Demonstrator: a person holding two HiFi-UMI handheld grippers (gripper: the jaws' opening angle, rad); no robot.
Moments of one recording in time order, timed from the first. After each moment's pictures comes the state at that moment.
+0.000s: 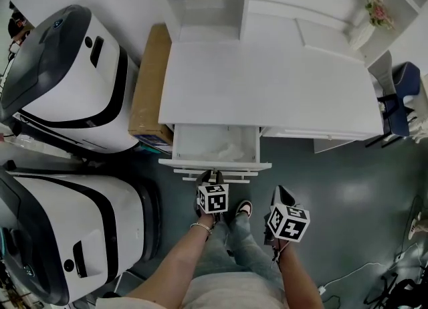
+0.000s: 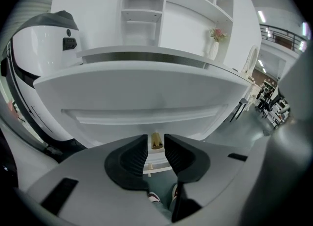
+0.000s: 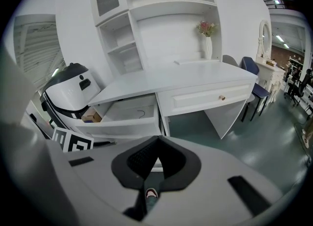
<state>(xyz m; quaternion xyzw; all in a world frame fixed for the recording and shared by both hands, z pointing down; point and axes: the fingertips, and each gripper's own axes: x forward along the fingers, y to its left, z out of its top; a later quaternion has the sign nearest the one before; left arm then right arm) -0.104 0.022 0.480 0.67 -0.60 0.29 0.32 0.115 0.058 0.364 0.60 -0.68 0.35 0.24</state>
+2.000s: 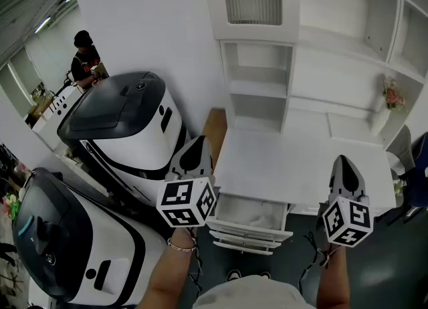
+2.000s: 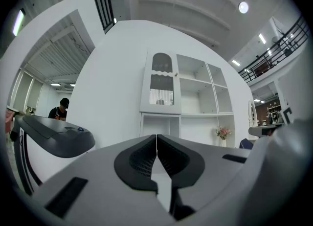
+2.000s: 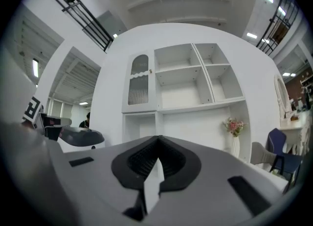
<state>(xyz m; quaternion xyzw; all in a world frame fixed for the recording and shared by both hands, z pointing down) -0.240 -0.077 -0.052 0.71 -0.70 -0.04 0.00 0.094 -0.117 -0.026 0.59 -0.80 0.01 -0.04</state>
